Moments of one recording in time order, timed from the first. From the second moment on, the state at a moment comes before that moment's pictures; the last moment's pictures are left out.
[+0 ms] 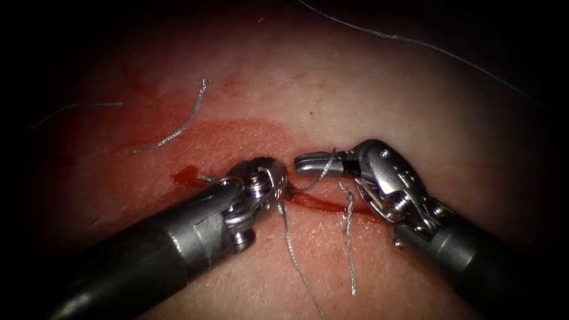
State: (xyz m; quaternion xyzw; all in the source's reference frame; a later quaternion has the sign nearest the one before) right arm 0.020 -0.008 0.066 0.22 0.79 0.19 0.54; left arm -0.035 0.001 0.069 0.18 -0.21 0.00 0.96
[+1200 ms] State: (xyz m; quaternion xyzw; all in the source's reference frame) right arm 0.021 -0.008 0.061 0.34 0.61 -0.14 0.70; left arm -0.038 0.003 0.066 0.20 -0.27 -0.08 0.94
